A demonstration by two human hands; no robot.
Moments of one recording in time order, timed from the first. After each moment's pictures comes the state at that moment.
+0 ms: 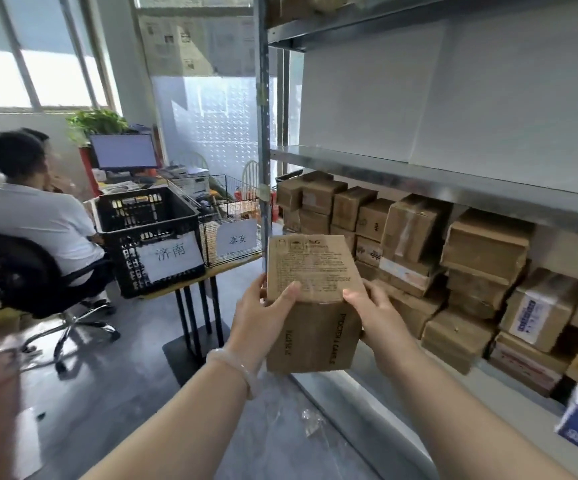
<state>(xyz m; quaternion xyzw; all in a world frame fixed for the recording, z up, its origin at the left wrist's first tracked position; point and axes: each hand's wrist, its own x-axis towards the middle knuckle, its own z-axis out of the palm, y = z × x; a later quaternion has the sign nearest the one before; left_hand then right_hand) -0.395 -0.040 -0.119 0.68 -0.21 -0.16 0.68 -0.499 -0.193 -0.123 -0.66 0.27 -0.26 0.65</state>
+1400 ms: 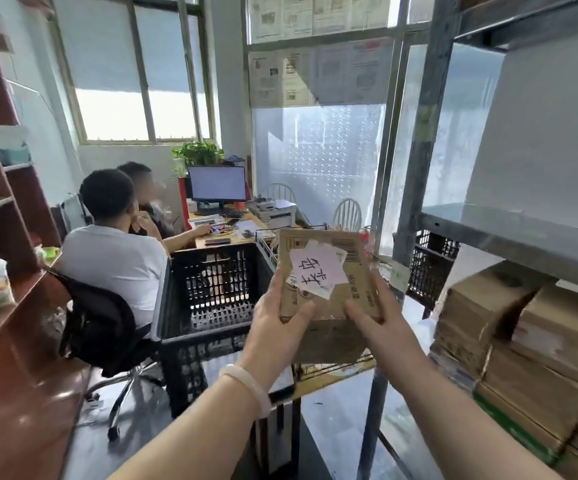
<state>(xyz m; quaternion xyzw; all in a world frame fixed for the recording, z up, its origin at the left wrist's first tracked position) 0.128 -0.072 -0.101 0.73 -0.21 0.01 0.65 0.061 -0.240 -0.094 -0.75 0.08 -0.22 0.62</state>
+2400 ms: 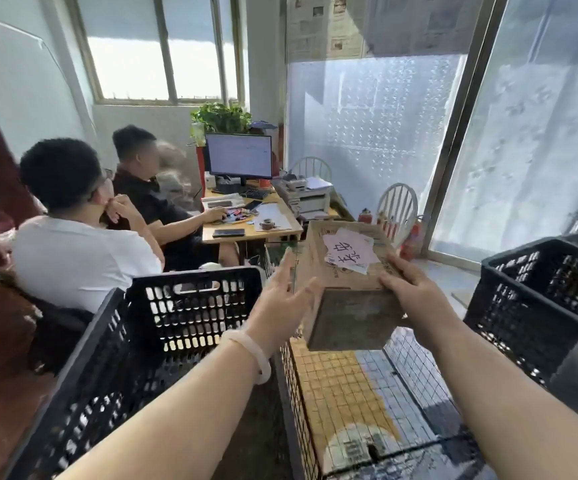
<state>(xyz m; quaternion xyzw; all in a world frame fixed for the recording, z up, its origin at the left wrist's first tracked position) 0.529 -0.187 -0.110 0.79 -0.16 -0.02 0.59 0.507 -0.413 -0.107 -0.73 0.11 -0.15 0.66</state>
